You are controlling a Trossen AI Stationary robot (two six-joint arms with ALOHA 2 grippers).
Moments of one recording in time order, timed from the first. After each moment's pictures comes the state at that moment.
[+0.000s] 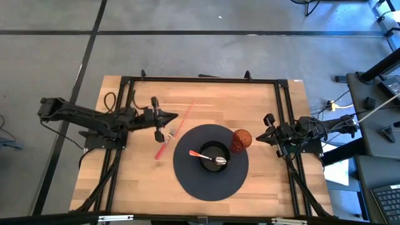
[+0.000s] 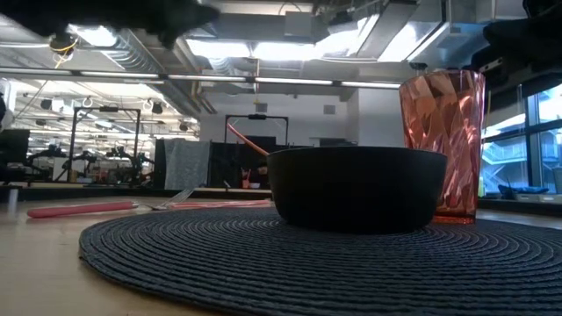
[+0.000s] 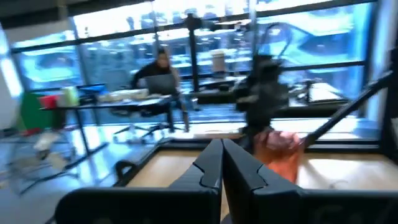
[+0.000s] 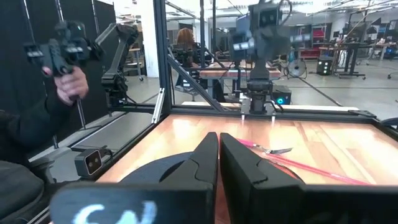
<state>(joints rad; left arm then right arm) -0.06 0.90 0.35 0.68 -0.31 0.11 0.23 0.04 0.08 0.02 0.01 0.03</state>
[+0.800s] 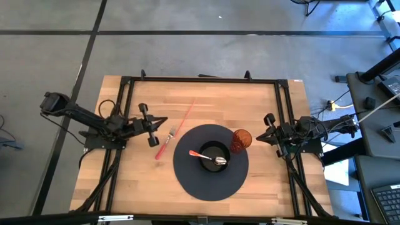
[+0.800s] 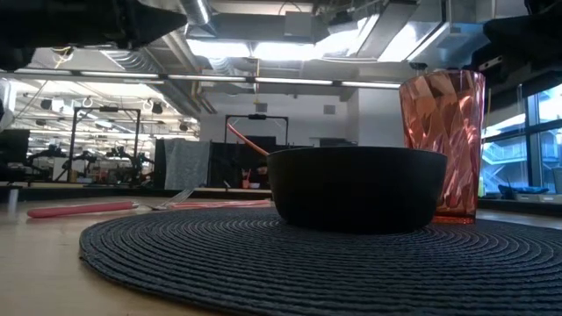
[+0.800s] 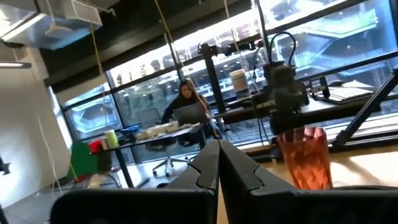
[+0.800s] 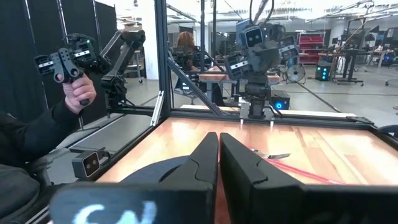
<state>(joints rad) -0.25 0.85 0.12 1.05 -0.56 0.44 0.23 0.04 0.08 0.03 0.01 0.01</state>
